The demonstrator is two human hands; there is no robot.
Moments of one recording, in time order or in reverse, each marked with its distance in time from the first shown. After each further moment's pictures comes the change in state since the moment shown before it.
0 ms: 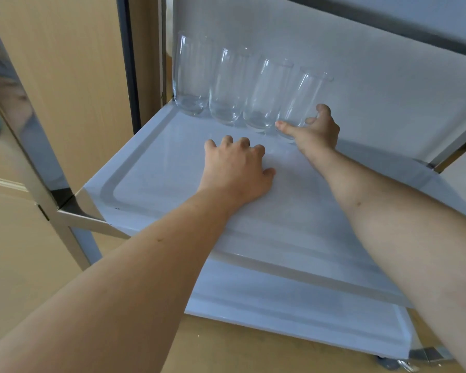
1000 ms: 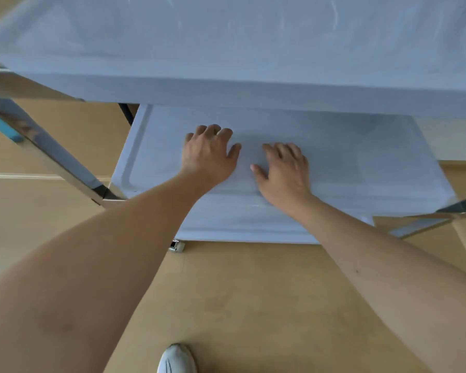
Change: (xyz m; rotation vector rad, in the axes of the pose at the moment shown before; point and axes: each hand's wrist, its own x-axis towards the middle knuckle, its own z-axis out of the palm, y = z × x) left_hand -0.032 0.021 -0.070 -0.095 -0.293 -0.012; right_hand -0.192 -0.001 -0.103 -0.649 -0.385 -0.214
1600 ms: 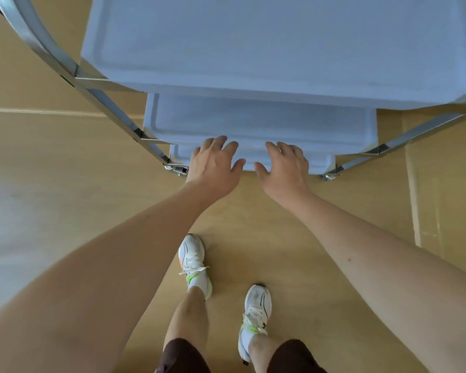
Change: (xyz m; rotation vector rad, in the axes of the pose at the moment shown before) left_hand -0.163 0.097 -0.165 -0.099 -0.400 -0.088; right_hand -0.155 -0.020 -0.169 0.110 -0.332 0.130
